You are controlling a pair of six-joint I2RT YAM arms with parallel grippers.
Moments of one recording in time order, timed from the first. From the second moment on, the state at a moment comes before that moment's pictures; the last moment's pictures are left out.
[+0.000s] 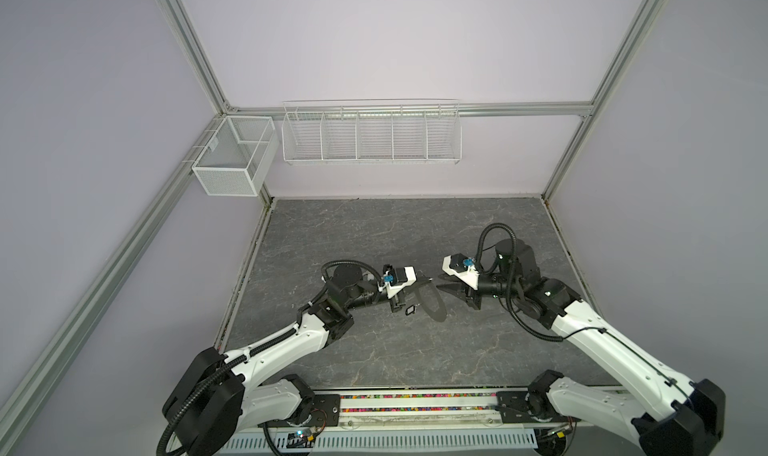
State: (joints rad) left arm -0.76 1.19 0.61 0.62 0.66 0.28; right arm 0.58 1.07 0.90 -0.38 -0.61 -0.47
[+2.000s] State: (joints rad) left arm -0.76 1.18 0.65 0.45 0.67 0.38; right arm 0.58 1.06 0.86 -0.33 -0.73 -0.43
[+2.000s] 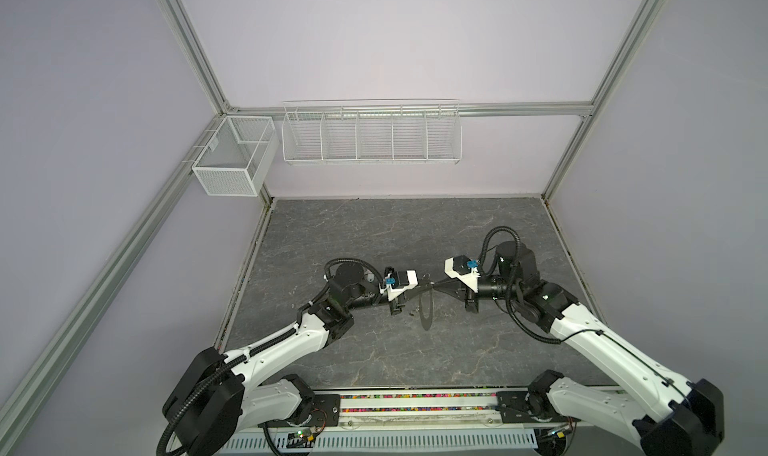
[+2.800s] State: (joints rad) left arm -0.87 1.19 0.90 -0.12 0.37 0.83; right arm 0.60 1.17 1.08 -0.71 -0.62 -0.56
